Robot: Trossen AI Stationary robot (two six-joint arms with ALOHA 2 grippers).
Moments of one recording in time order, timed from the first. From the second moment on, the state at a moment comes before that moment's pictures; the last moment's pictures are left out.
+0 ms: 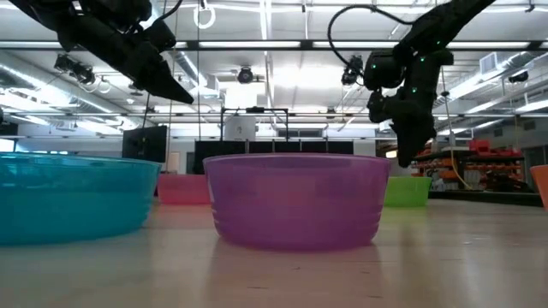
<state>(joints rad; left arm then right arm) 0.45 0.87 0.55 -0.16 0.05 0.22 -0.59 1.40 0.89 -0.81 -0.09 0.10</state>
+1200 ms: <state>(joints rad) 0.44 0.87 0.55 -0.19 0.05 0.18 -0.70 1.46 0.89 -0.79 -0.03 0.03</state>
